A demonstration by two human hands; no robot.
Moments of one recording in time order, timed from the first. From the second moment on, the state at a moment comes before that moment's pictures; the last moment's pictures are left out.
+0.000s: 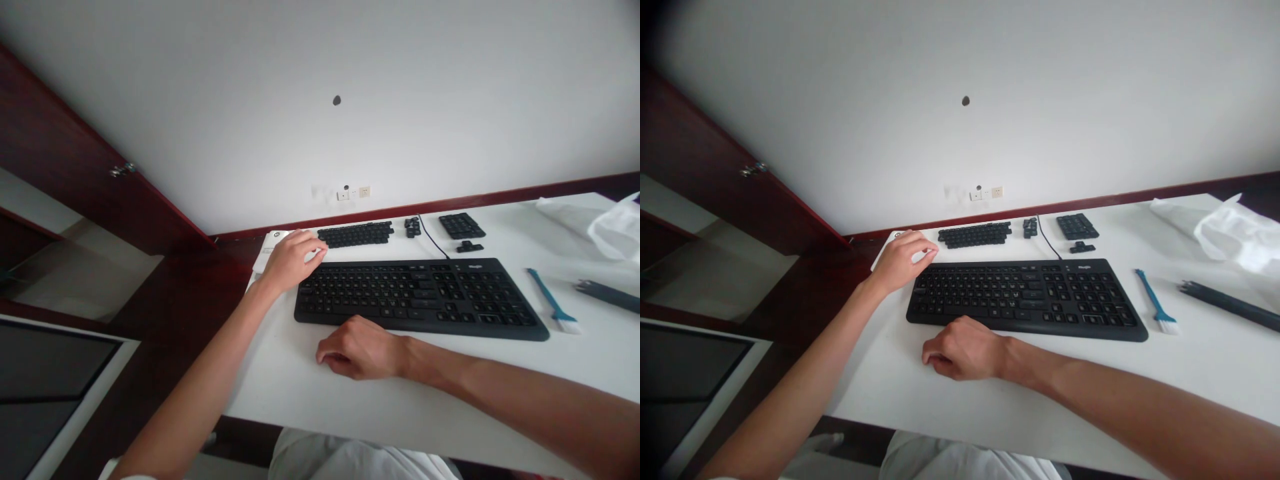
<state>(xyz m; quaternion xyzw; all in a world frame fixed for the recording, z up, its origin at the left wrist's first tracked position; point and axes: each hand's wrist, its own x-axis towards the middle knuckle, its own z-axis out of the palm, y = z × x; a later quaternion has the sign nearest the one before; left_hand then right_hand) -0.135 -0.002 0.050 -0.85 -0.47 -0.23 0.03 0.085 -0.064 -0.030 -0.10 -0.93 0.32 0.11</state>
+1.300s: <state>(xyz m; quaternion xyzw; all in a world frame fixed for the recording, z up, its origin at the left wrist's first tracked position) -0.176 -0.043 0.027 -0.79 -0.57 -0.11 -0.17 0.085 -0.064 -0.033 -0.10 -0.94 0.31 0.12</state>
